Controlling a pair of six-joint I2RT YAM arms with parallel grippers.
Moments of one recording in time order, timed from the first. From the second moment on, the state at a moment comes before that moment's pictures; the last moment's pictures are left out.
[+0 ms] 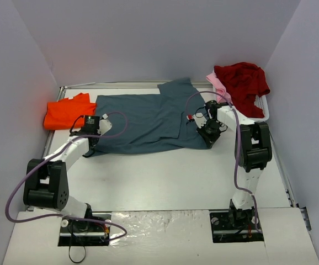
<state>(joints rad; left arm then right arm) -0.12 1.49 0.89 -0.30 -0.45 0.77 0.17 1.99 1.41 -0.94 -0.16 -0.61</state>
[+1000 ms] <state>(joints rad) -0.12 1.40 0.74 -0.43 -0.13 0.84 0.12 2.03 1.45 -0.93 -0.18 -0.61</state>
